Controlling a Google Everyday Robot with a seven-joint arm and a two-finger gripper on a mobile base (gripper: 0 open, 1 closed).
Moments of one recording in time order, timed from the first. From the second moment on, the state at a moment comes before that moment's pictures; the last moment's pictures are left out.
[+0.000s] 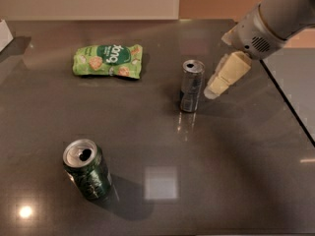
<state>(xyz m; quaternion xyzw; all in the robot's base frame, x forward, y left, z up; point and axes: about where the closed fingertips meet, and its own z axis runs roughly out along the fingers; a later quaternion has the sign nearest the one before) 0.547 -0.143 0.948 -0.55 0.78 0.08 0.28</state>
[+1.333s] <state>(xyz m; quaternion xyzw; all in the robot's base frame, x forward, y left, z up) 0.569 -0.112 0.909 -0.55 0.77 0.12 0.29</state>
